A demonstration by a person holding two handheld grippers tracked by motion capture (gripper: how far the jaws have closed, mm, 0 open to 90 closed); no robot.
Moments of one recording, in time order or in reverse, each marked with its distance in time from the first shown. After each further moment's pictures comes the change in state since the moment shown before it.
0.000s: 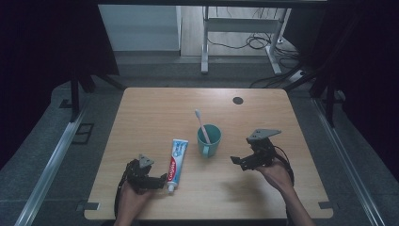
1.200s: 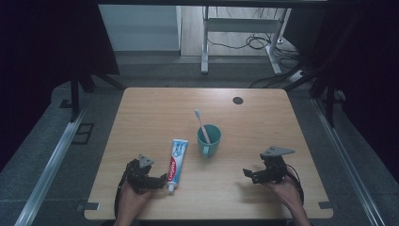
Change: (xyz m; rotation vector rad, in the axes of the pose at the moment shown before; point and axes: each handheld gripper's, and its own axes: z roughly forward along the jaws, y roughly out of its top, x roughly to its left) left arm 0.000 0.000 0.000 0.001 0.000 0.004; right arm -0.009 -0.076 -0.004 0.009 -0.084 0.134
